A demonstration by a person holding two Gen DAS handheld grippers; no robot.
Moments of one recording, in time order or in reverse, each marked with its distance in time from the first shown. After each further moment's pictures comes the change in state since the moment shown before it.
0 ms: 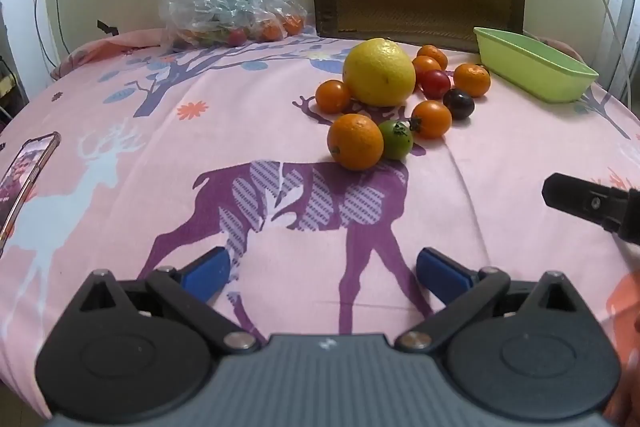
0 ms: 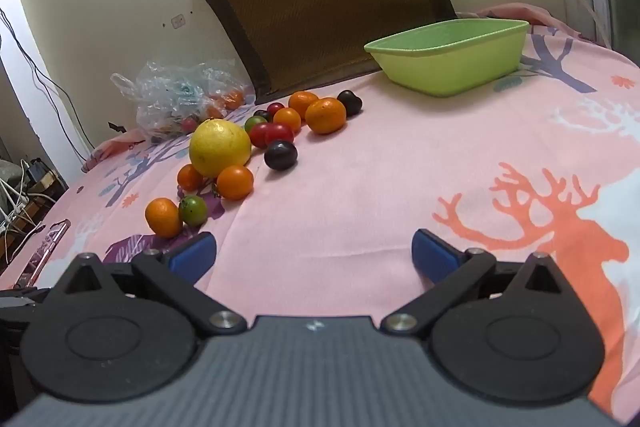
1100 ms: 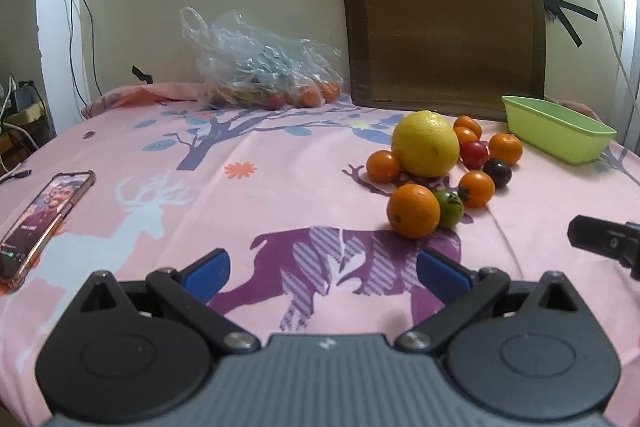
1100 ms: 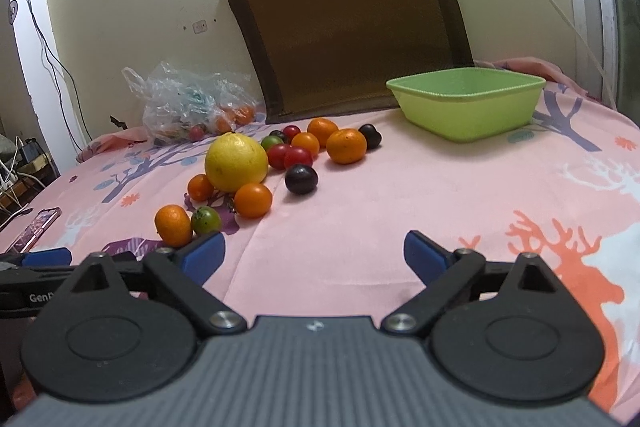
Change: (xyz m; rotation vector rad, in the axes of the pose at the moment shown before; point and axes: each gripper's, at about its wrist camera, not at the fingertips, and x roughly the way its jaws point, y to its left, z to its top) left arm -0.006 0.032 -0.001 -0.036 -0.221 0.054; right arm -0.002 0.031 -0.002 -0.141 -0.093 -0.042
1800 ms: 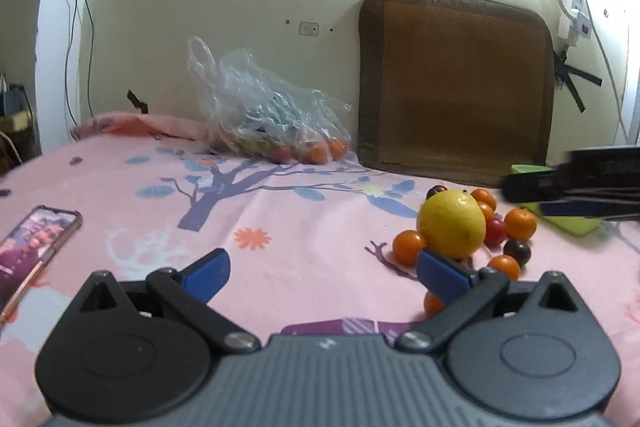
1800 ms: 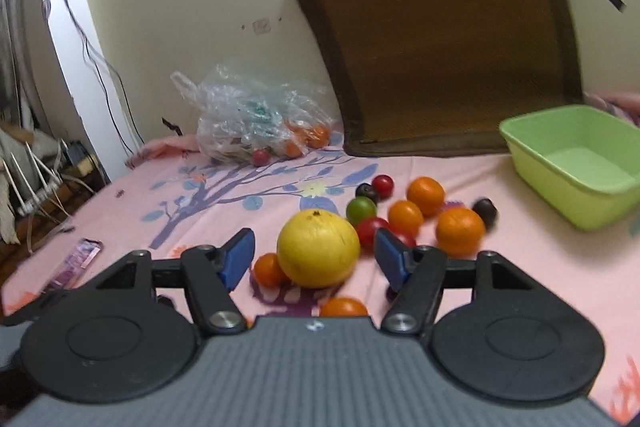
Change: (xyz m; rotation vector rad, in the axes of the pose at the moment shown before) left arm 0.024 0.043 0.027 -0.091 -0.141 -0.095; right arm 0.086 0.045 0.077 -0.057 0.085 0.195
